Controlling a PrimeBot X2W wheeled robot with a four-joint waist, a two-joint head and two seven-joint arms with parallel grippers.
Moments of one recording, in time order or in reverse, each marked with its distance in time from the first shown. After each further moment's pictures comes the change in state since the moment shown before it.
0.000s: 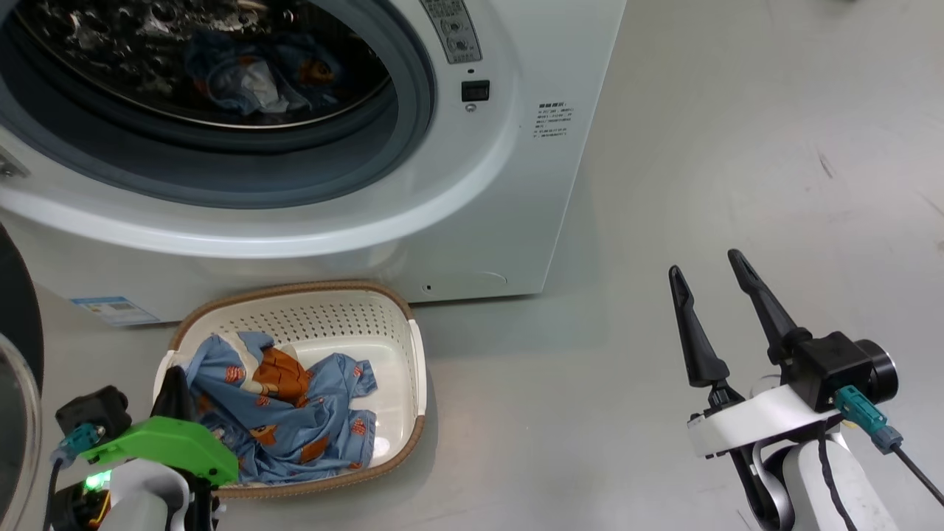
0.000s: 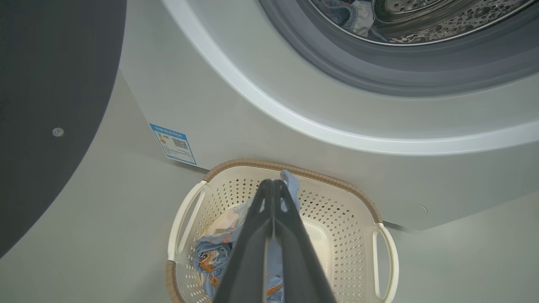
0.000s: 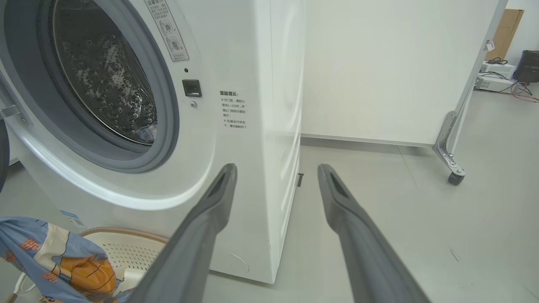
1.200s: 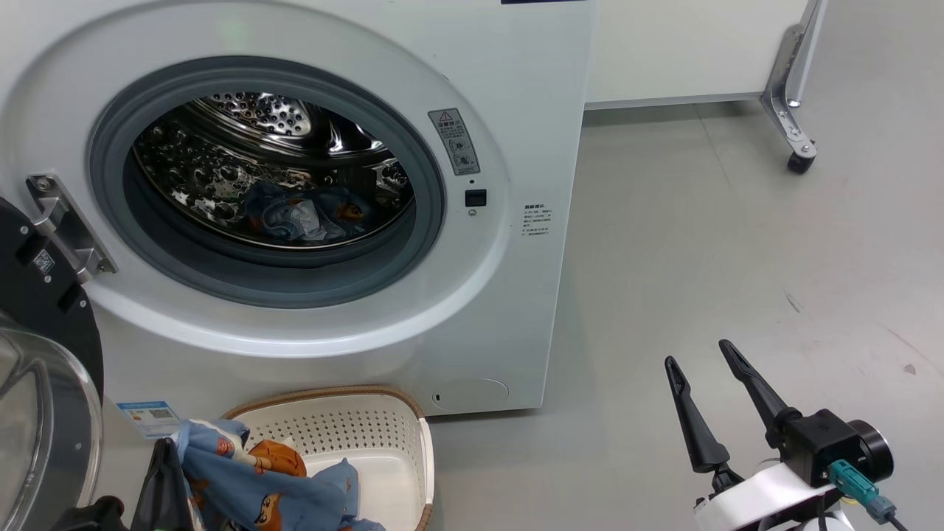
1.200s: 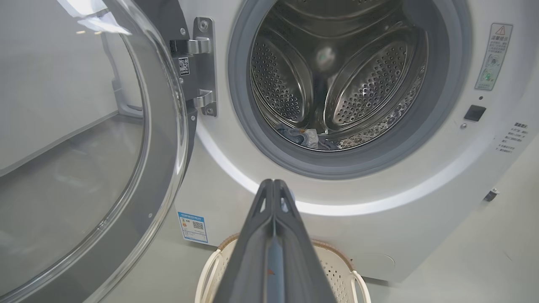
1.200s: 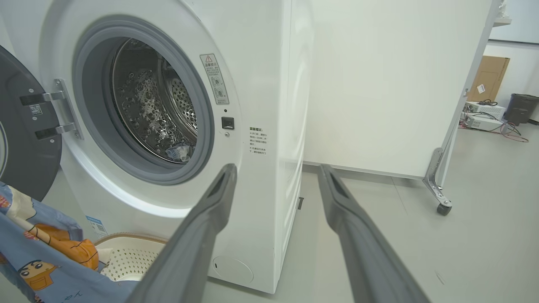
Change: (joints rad) left arm 0.467 -0.015 0.044 -0.581 0.140 0.081 0.000; right arm 0.186 -0.053 0.050 -0.012 0.039 0.000 0.000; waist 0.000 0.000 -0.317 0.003
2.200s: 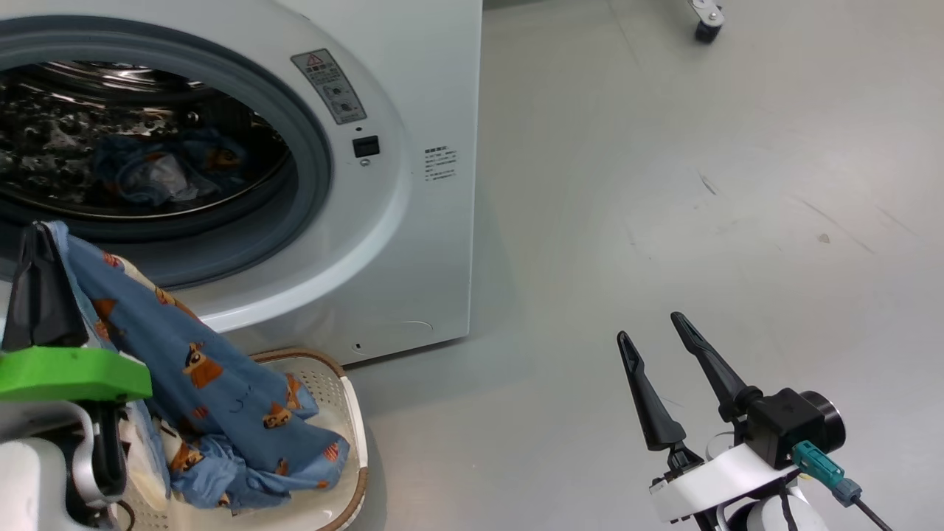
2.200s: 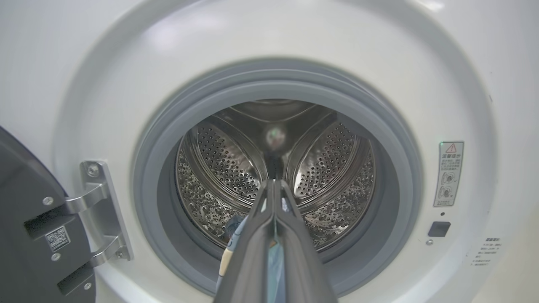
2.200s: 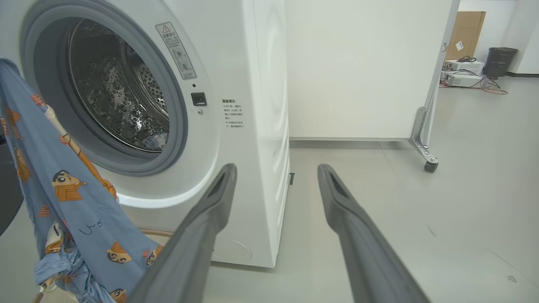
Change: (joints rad) left arm -0.292 0.108 0.065 -0.238 0.011 0.080 0.158; right arm -0.056 0.057 0.069 -0.030 0.012 0.000 0.000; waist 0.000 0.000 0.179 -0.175
